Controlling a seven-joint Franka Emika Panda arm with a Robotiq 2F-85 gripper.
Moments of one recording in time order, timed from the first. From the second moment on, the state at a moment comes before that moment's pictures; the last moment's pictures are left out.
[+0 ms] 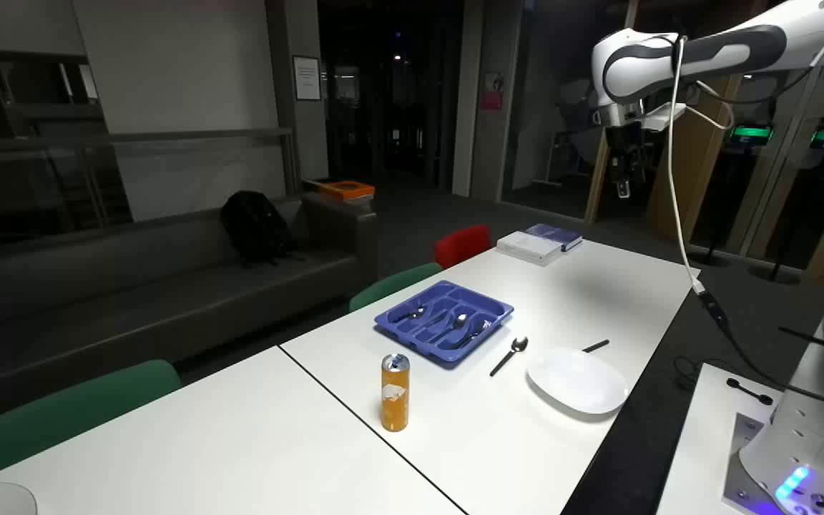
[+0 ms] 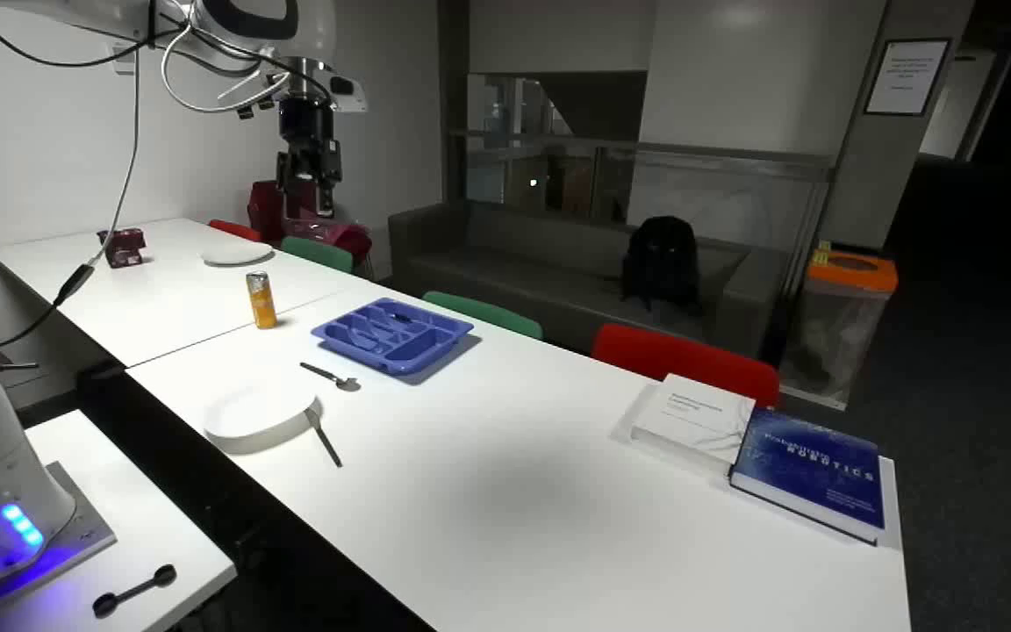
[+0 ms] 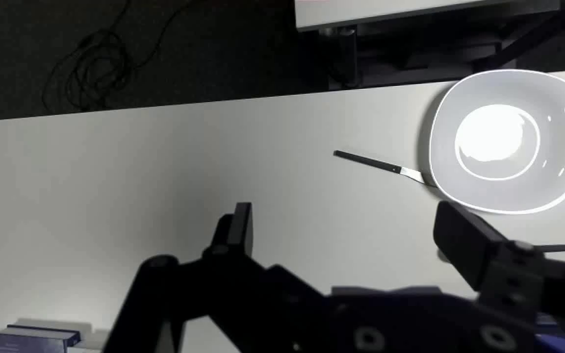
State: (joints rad) arm -0.17 -0.17 -0.14 -1.89 -0.32 1.52 -0.20
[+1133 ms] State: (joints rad) arm -0.15 -0.07 -0.14 -1.90 -0.32 1.59 -0.35
